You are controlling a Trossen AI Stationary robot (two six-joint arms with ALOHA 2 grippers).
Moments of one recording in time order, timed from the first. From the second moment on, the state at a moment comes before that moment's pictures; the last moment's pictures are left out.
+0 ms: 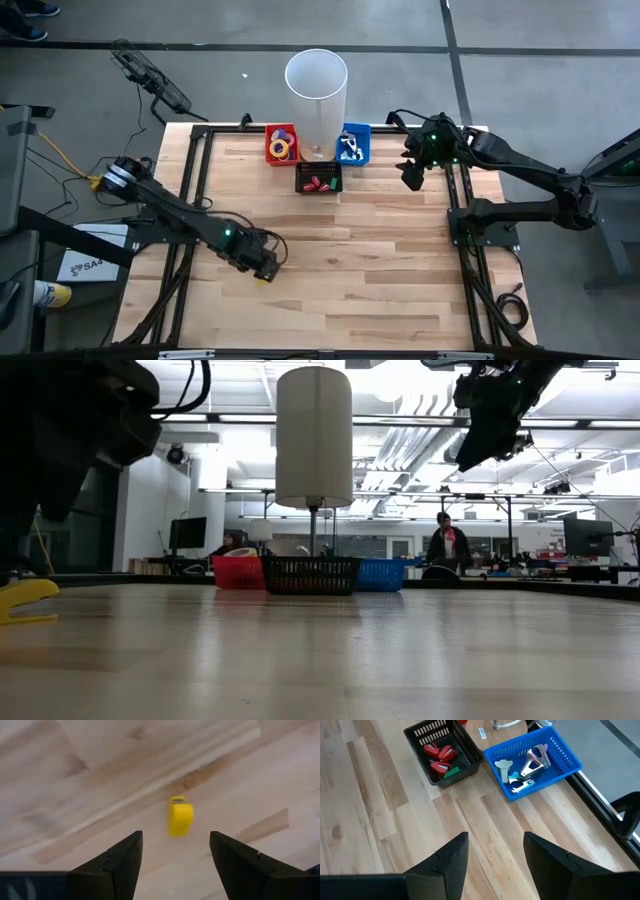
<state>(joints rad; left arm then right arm) -0.47 1.47 0.96 -0.78 0.06 -1.61 -0.55 1.01 0.97 -0.80 -0.07 -0.01</state>
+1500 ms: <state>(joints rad) -0.50 1.69 1.05 -0.58 -0.01 -1.55 -0.55 1.01 0.97 -0.80 -0.13 -0.05</state>
